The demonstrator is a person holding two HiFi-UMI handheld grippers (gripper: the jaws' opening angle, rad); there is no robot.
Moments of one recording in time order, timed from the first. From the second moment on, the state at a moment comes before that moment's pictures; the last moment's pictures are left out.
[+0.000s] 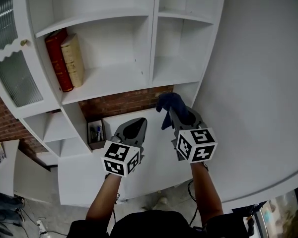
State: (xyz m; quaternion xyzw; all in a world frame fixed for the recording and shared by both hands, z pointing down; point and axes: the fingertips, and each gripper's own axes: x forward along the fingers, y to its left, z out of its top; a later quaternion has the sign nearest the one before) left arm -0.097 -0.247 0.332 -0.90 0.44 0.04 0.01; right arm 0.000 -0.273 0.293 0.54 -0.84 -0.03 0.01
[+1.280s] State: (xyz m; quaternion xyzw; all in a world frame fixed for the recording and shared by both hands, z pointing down) left arm -0.007 -0.142 0.329 -0.89 0.46 0.04 0.01; right arm 0.076 -0.164 0.320 0.51 -0.86 -0.02 0.01
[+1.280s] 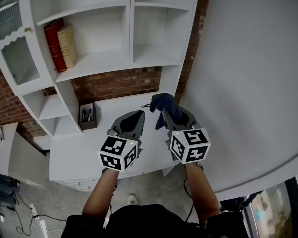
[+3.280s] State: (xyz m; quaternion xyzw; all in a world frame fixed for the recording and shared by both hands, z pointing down) left arm 0.023 -0.026 0.343 -0.87 0.49 0.02 0.02; right arm 0.103 -0.055 0.345 0.47 -0.88 -0.01 0.01
